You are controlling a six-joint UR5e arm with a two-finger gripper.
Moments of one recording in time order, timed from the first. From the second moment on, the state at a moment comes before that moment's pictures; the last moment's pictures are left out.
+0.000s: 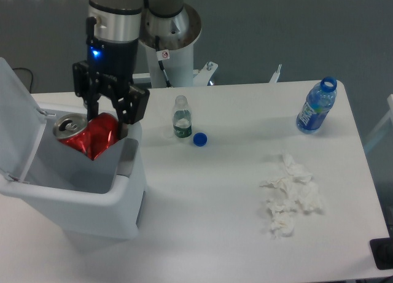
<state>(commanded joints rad) 2.21 -1.64 -1.54 -1.10 1.28 0.75</state>
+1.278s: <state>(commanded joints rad) 2.15 -1.68 -1.55 -1.10 1.29 0.72</state>
